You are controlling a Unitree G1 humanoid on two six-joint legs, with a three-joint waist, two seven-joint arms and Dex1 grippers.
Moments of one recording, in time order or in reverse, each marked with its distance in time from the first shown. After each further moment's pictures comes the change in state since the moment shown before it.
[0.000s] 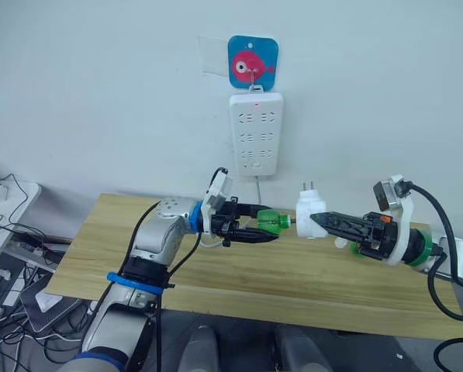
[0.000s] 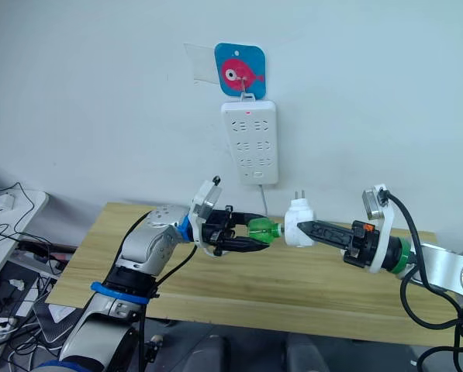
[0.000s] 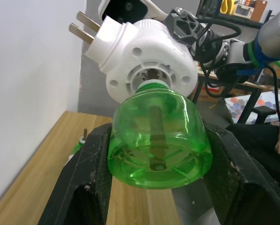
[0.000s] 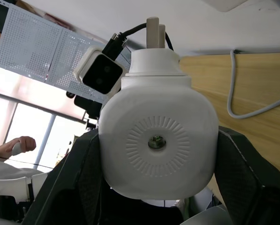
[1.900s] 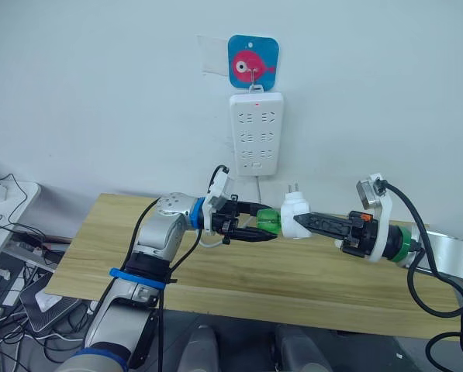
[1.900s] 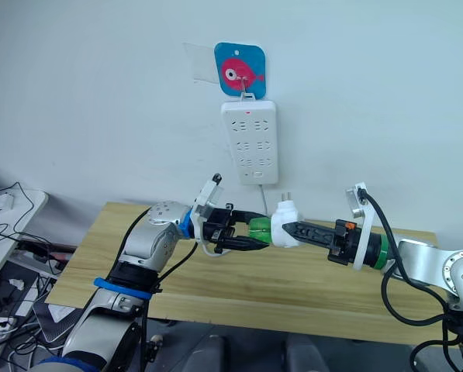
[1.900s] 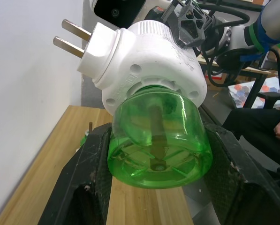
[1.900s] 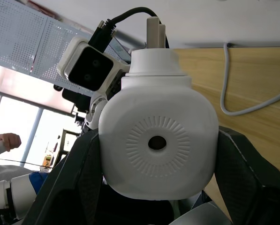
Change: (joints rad) left arm -0.017 -0.022 -0.006 0.043 0.060 -0.068 -0.032; right arm -0.070 0.019 0.113 -0.031 0.000 -0.043 -0.106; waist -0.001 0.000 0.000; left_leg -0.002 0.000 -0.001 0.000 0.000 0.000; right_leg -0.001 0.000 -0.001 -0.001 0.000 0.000
